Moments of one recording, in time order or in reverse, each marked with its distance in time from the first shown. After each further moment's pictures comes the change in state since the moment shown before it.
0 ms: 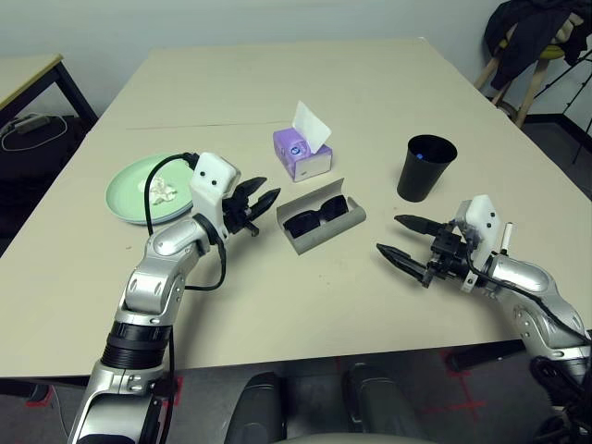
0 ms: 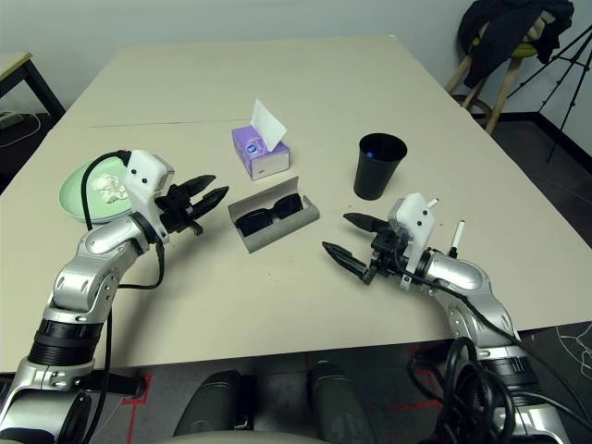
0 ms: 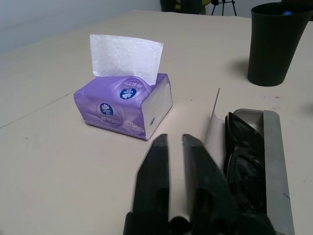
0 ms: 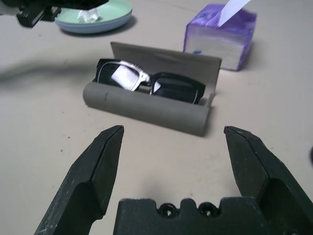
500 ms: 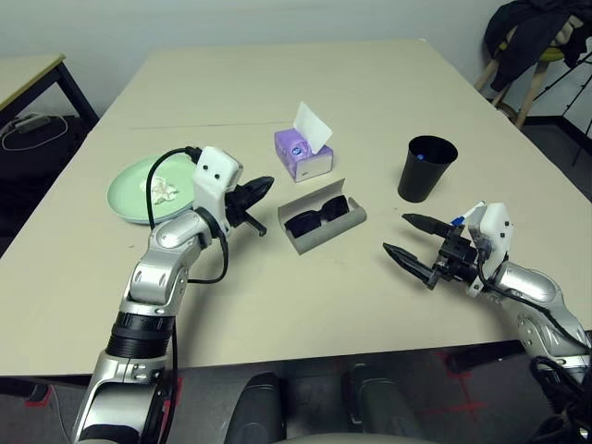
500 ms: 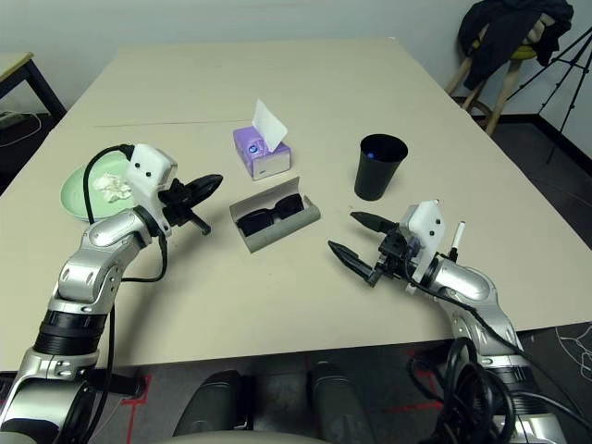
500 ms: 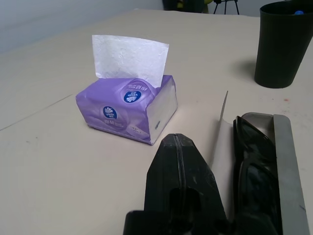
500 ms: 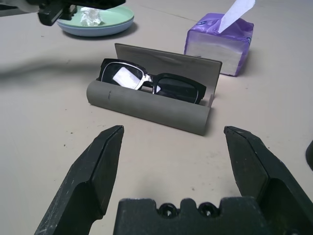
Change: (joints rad) left arm -0.082 -0.018 -0.014 0.094 0.029 -0.019 0.001; right arm 0.048 0.009 0.001 0.035 -0.005 -0.104 0.020
